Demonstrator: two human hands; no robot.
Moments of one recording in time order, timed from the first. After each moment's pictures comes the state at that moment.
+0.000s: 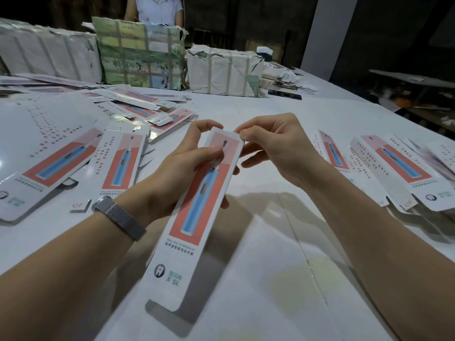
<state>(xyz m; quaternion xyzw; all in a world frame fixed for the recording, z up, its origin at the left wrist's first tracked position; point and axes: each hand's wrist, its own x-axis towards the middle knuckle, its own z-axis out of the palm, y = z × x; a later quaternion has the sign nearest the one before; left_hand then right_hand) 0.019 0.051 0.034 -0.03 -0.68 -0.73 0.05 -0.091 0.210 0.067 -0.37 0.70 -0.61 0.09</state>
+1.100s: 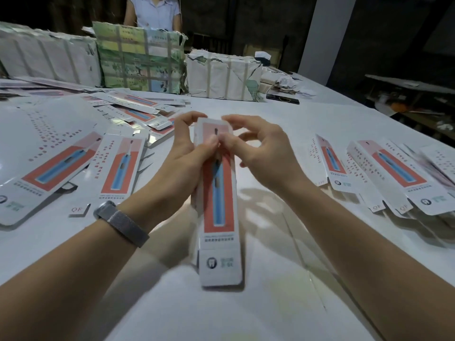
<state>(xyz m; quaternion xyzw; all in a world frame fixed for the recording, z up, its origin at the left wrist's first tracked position) 0.006 0.057 0.029 -0.05 -0.67 -0.72 0.20 -0.076 0.194 0.058 -0.36 0.76 -0.54 -0.06</state>
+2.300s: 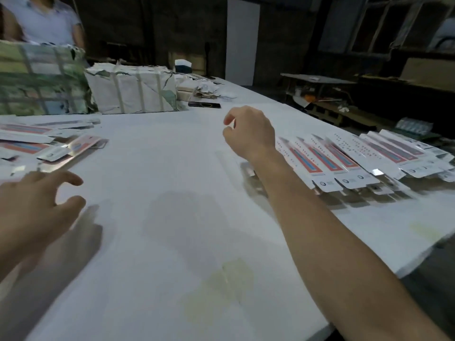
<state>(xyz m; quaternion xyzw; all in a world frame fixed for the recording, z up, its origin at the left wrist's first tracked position) -0.022 -0.021 -0.019 0.20 -0.94 -0.22 0.16 -0.174 0.299 0.087 -0.13 0.93 -0.20 -0.28</state>
